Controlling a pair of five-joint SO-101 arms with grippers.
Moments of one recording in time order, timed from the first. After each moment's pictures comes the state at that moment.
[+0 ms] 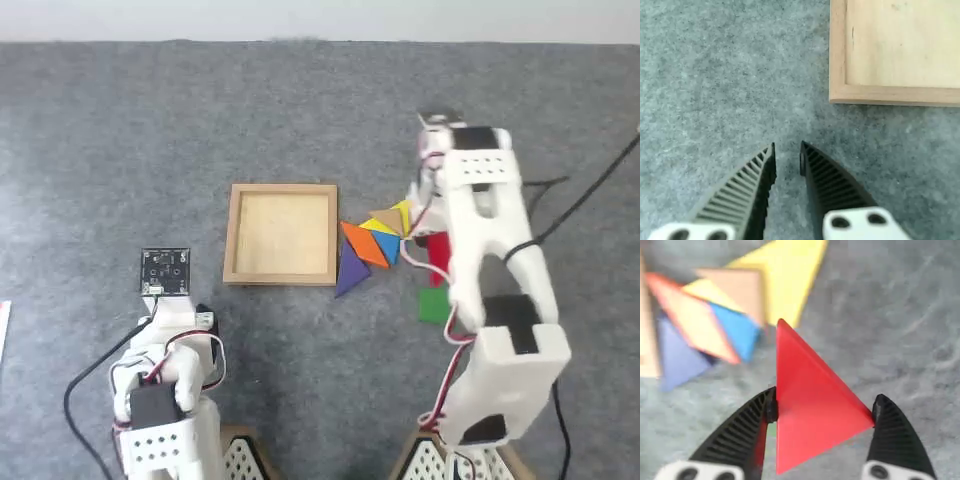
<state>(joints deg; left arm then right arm) -16.2 -103.0 97.1 72.0 -1.5 -10.6 16.0 -7.9 89.7 2.9</state>
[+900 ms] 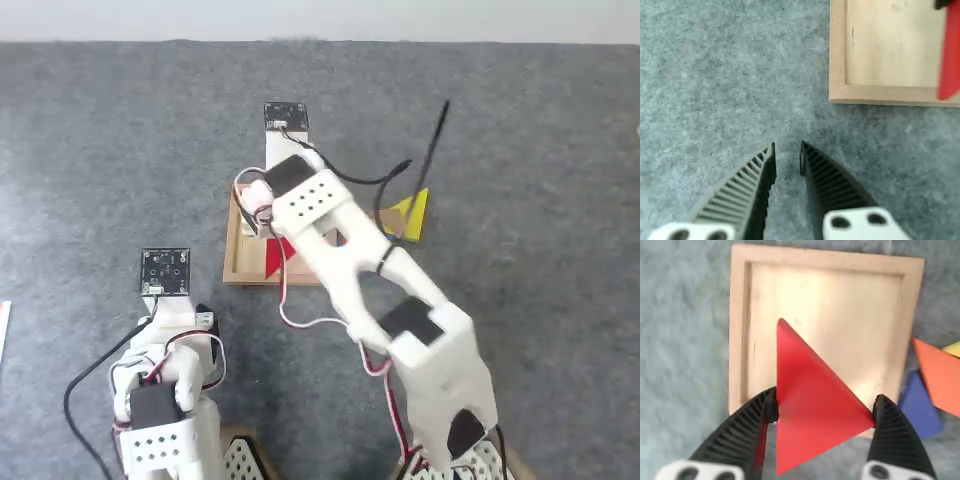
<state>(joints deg) -16.2 -103.0 97.1 72.0 -1.5 -43.2 32.1 -27.5 77.1 -37.6</state>
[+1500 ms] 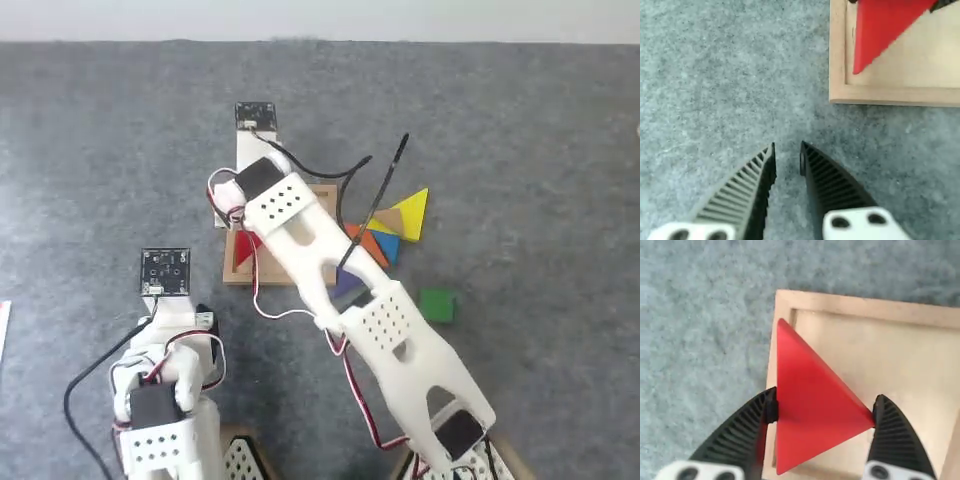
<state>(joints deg) -16.2 -103.0 97.1 72.0 -1.5 -45.3 62.2 -67.3 83.3 -36.0</state>
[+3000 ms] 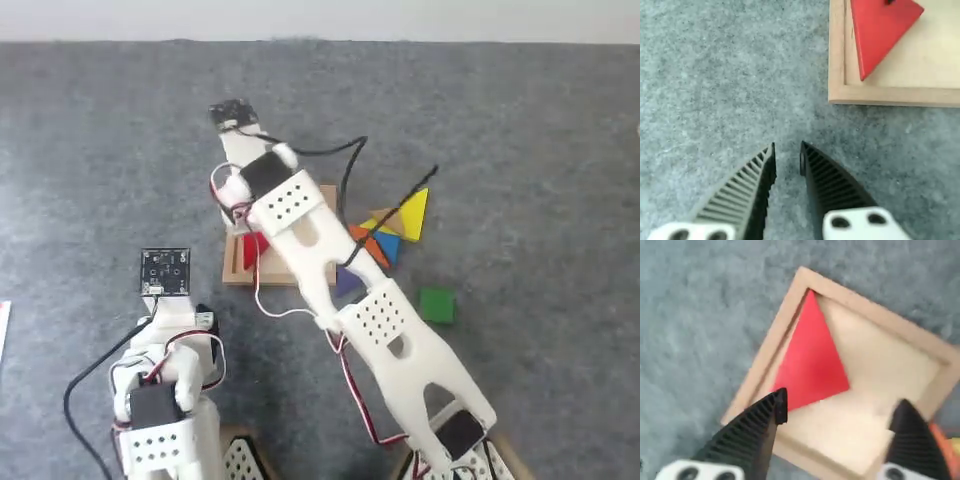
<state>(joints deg) -16.2 -103.0 97.1 72.0 -1.5 -44.0 66.5 -85.5 100.2 -6.6</state>
